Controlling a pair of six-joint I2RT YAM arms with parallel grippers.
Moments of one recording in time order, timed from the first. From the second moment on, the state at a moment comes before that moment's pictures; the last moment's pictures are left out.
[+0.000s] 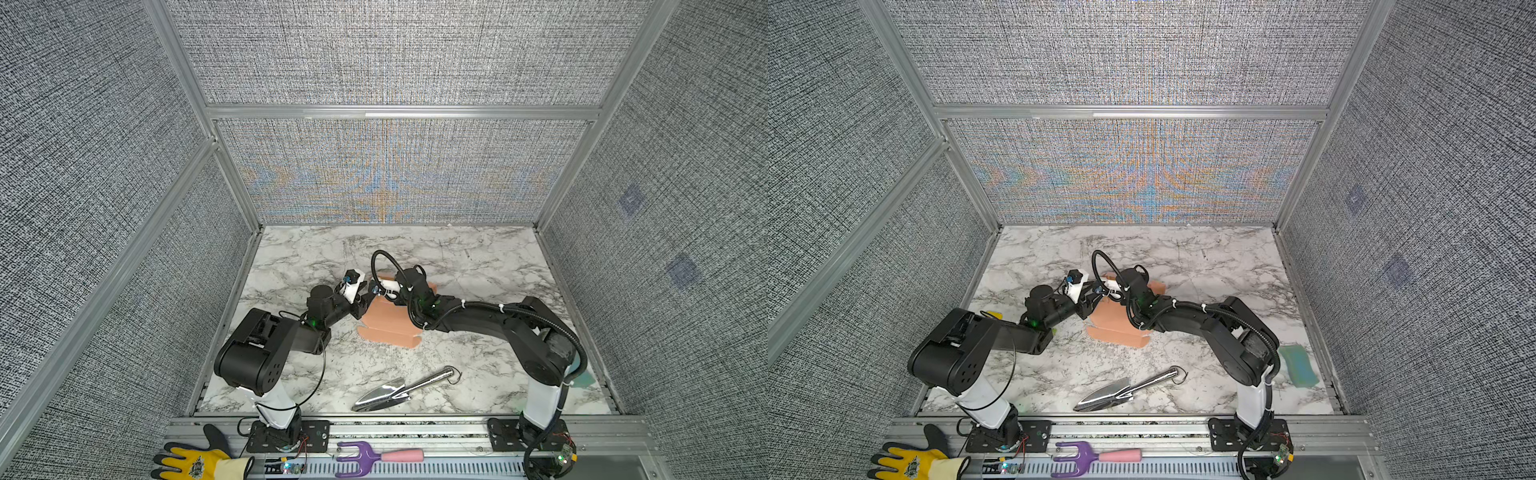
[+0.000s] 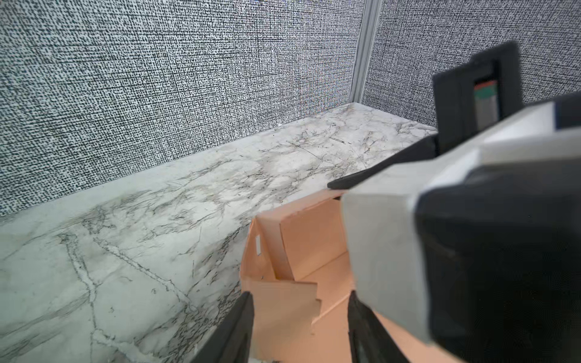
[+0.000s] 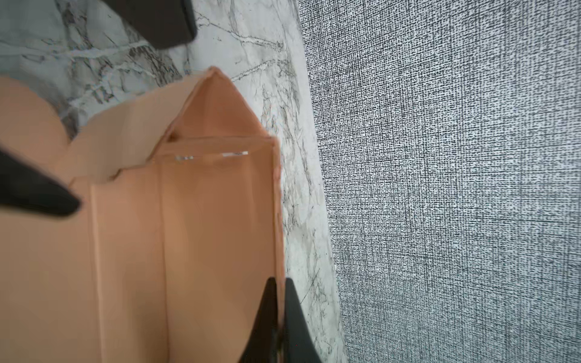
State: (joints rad) left arm -0.36 1.69 0.49 1.00 0.48 0.05; right arm 0.81 1.90 1.12 0.29 0.44 -1.01
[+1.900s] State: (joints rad) left arm -0.33 1.91 0.66 1.00 0.66 -0.02; right arm 0.81 1.90 1.10 0.41 0.43 -1.05
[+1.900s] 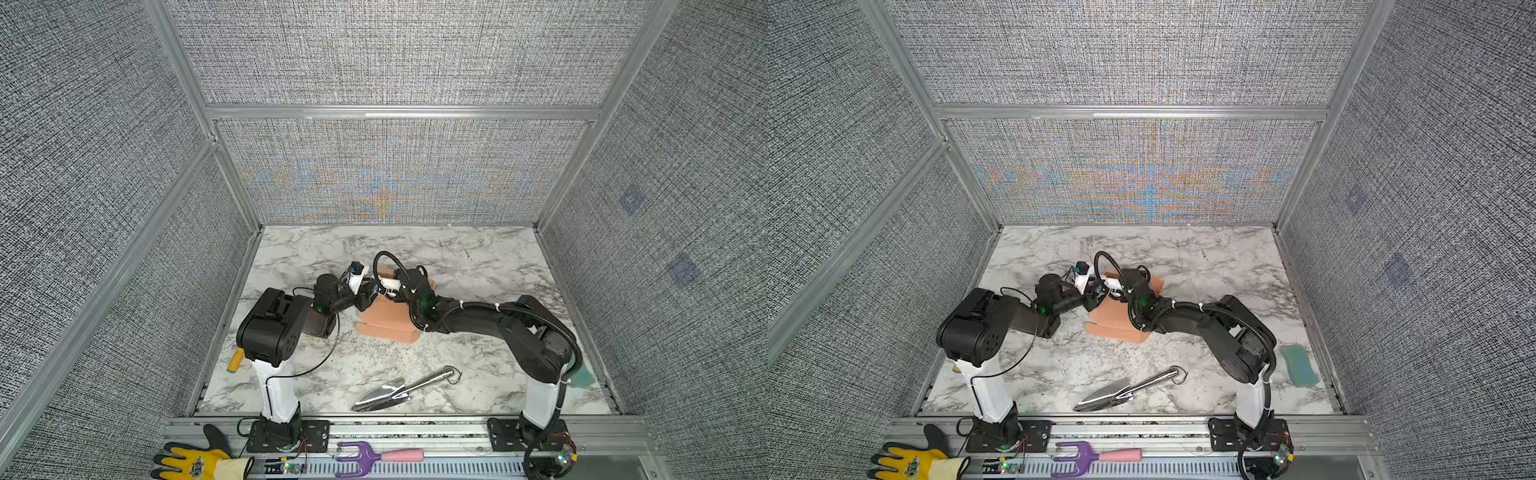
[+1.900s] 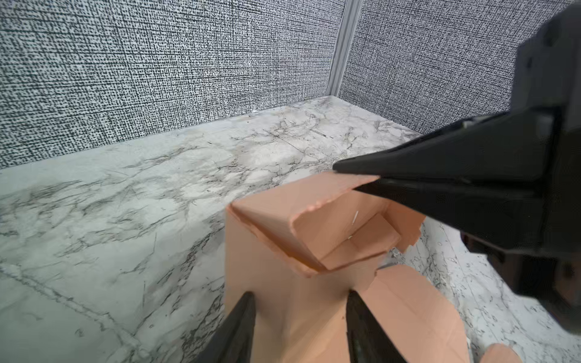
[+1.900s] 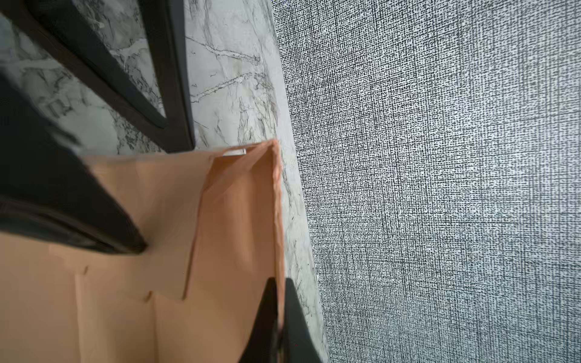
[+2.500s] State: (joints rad) left arm -0.37 1.91 0.67 0.96 0.52 0.00; right arm 0.81 1.87 1.10 0.37 0.41 -1.02
